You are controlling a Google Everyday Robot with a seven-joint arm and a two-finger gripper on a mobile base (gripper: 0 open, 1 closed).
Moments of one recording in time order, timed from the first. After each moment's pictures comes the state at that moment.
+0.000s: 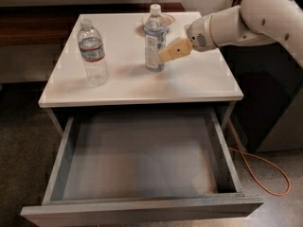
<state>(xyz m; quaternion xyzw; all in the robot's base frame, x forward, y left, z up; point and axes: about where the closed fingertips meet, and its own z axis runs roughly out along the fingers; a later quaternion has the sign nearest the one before) 0.693 -0.083 0.923 -0.42 0.76 0.22 0.46</state>
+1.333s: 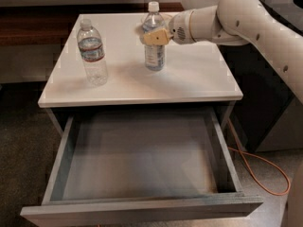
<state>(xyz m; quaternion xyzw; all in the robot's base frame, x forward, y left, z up) 0.744 -0.035 0.937 -0.39 0.72 0.24 0.52</state>
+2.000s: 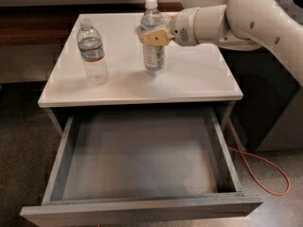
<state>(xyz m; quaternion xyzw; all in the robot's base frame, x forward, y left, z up) 0.695 -0.026 0.965 -0.41 0.69 0.25 0.54</state>
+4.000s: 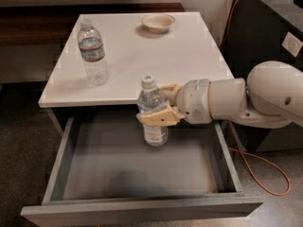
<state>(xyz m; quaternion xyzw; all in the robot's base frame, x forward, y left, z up) 0.492 -0.015 0.872 -0.49 0.67 0.30 0.47</state>
